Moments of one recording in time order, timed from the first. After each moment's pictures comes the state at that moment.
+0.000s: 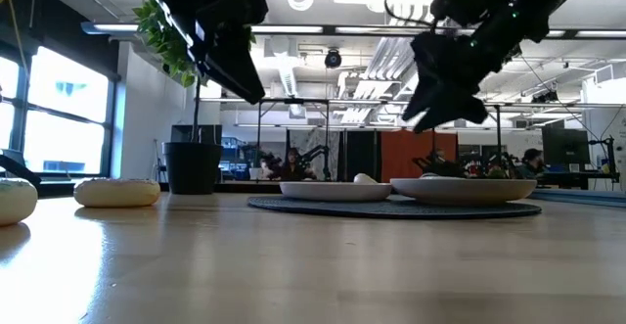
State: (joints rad) left arm -0.05 1.38 0.97 -0.43 -0.30 -0.28; right arm -0.29 1.21 0.65 -0.17 0.00 0.52
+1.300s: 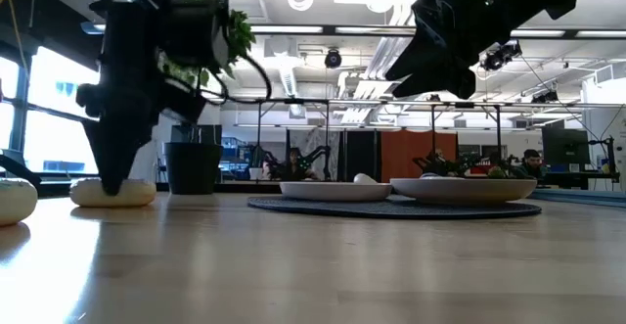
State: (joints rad) left arm -0.05 1.53 0.83 -0.82 0.02 -0.50; right arm 0.04 1.22 0.65 0.01 0.23 0.52
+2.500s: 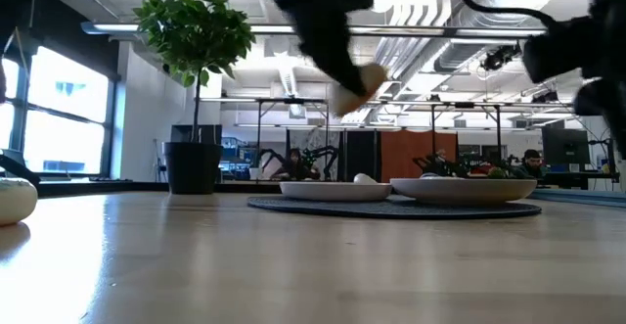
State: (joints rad) left arm 0.00 1.87 1.58 -0.57 -0.14 0.19; right arm 0.36 1.12 0.65 -0.84 -0.10 0.94
